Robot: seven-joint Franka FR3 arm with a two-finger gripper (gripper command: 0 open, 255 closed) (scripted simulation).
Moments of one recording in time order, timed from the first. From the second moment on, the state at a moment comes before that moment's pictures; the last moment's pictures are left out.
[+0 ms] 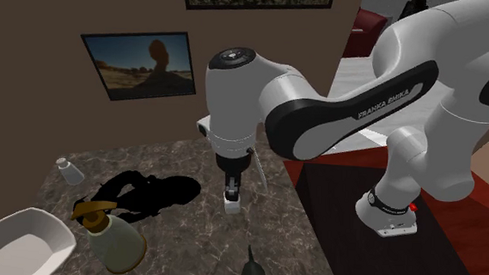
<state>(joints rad) 0.21 0.08 0.06 -1.81 0.01 1.88 0.24</state>
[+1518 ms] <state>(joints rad) 0.21 0.16 0.06 -2.00 0.01 2.14 0.24</state>
